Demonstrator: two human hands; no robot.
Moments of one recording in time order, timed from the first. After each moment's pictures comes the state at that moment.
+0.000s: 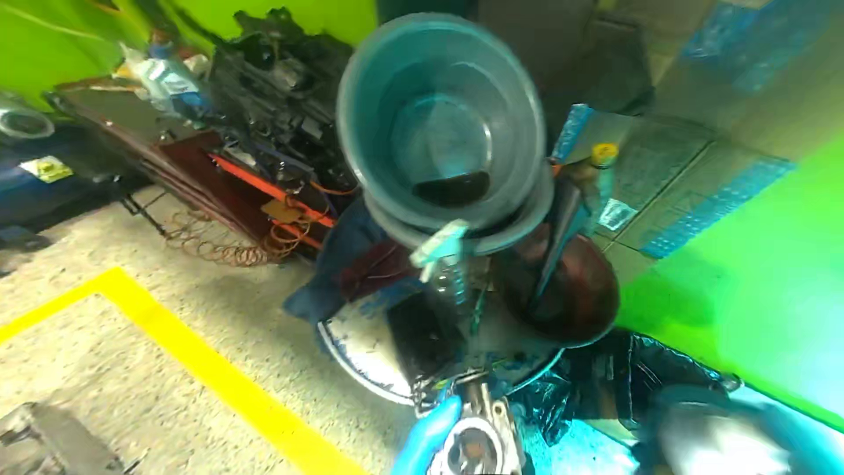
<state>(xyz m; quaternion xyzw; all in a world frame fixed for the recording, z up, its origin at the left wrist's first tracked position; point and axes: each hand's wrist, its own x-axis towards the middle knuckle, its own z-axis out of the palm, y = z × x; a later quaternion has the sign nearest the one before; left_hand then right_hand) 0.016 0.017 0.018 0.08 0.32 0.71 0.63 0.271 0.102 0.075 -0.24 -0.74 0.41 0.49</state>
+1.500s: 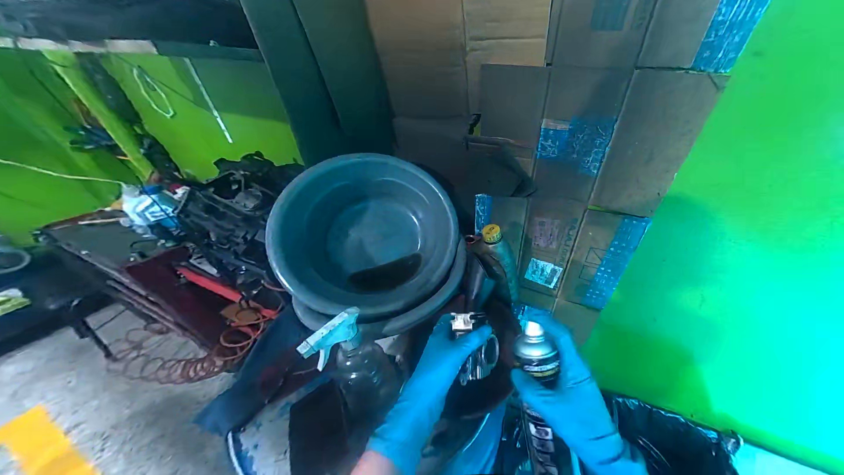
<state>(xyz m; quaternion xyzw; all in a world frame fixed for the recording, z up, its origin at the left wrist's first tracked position) 0.087 0.212 0.072 0.35 0.64 0.52 0.45 0.281 0.235 0.047 -0.34 -0.72 0.34 0.50</state>
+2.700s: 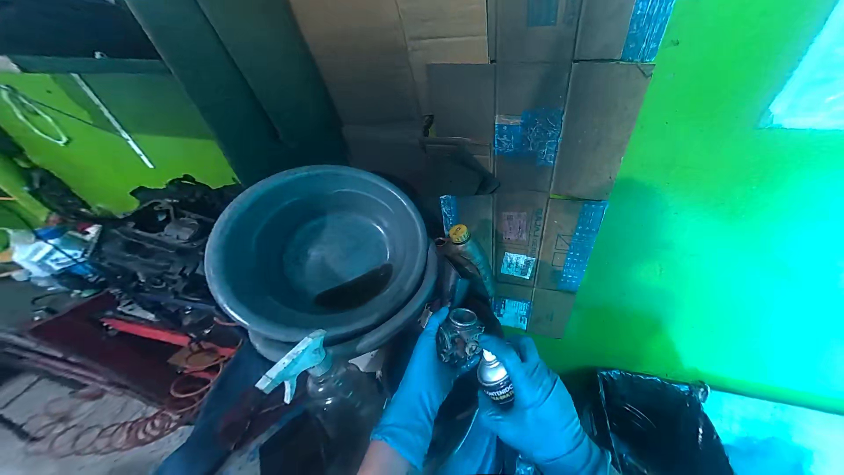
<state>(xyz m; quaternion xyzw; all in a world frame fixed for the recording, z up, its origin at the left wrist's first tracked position) 0.098 0.245 0.055 0.13 0.48 0.61 0.62 0.267 0.209 0.030 -0.41 -0.80 0.09 0.42</state>
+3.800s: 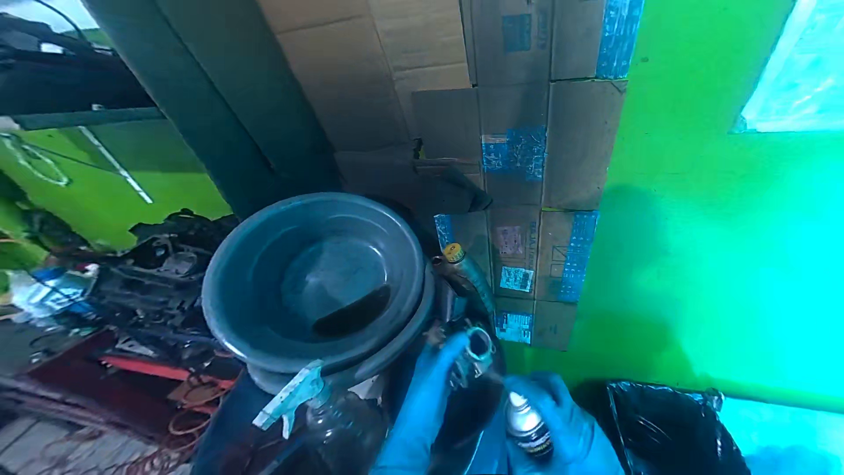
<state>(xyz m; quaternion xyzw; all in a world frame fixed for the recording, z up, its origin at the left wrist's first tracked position) 0.095 0.238 0.052 0.37 0.50 0.61 0.49 0.303 0.186 0.047 -0.40 -0.79 0.15 0.44</state>
